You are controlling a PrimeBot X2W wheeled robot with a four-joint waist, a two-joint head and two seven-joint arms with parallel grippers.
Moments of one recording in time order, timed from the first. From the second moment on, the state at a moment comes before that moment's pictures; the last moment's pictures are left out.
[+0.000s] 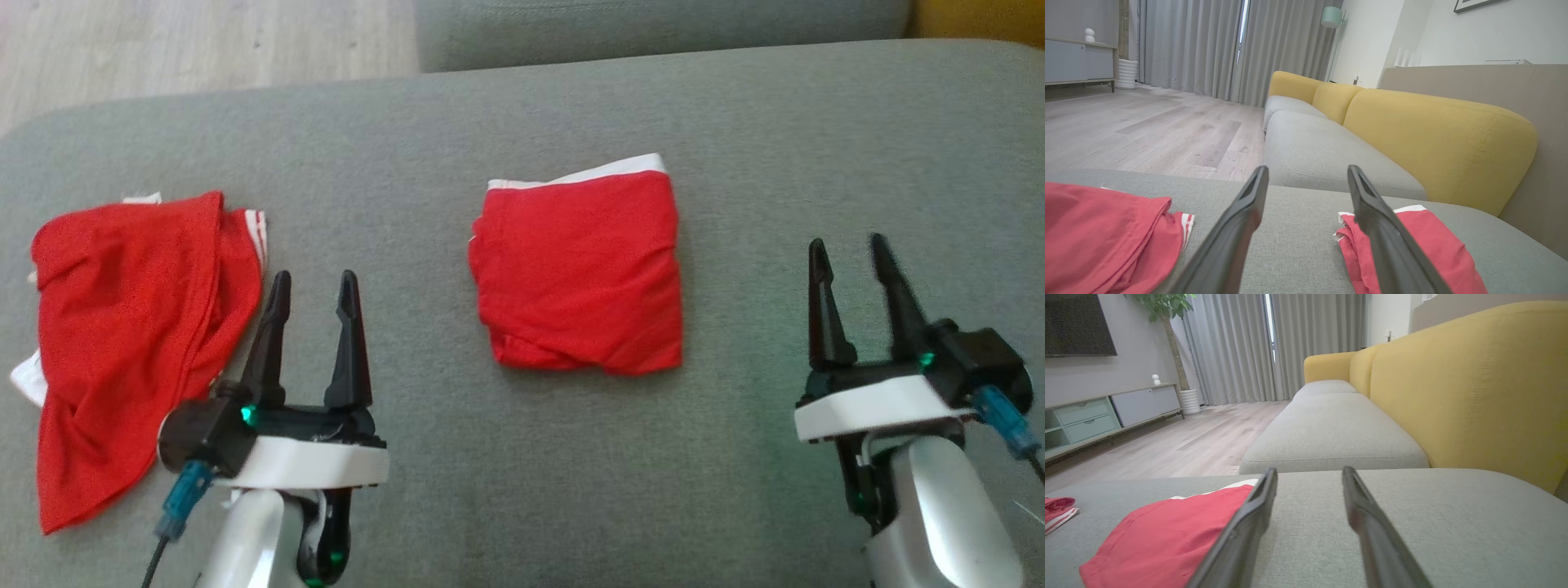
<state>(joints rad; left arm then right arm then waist) -0.16 0.05 -0.18 0.18 -0.32 -0.09 -0.26 -0.19 -0.05 0.02 0.27 0.10 0.12 -0.25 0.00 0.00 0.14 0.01</state>
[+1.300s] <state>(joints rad) -0.24 0.04 -0.29 0.17 -0.34 -0.07 -0.26 -0.65 -0.06 0.20 0.82 0.11 0.12 -0.25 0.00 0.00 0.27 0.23</state>
